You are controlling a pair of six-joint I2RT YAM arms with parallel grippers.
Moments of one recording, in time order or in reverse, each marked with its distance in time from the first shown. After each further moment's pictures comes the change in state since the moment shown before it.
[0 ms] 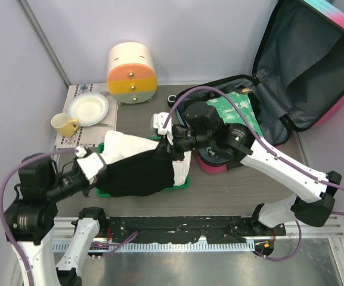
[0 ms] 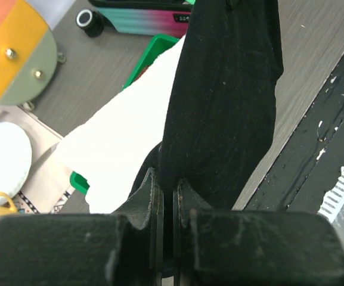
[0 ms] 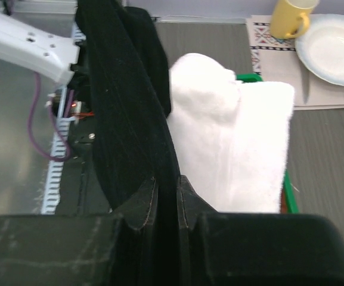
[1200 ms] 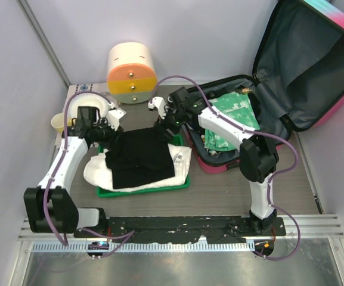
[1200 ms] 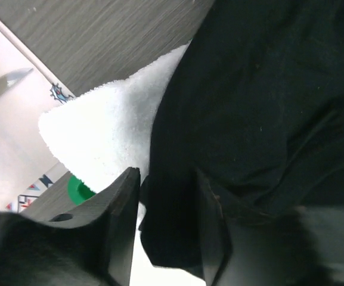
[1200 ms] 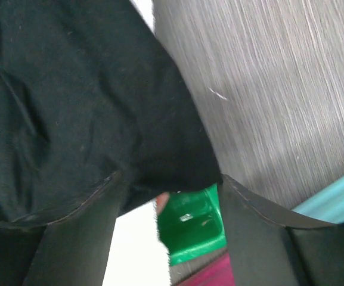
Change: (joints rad) left arm -0.010 0.667 -0.383 0.690 -0.294 -0.151; right arm -0.340 0.618 0.184 0.040 0.010 -0.126
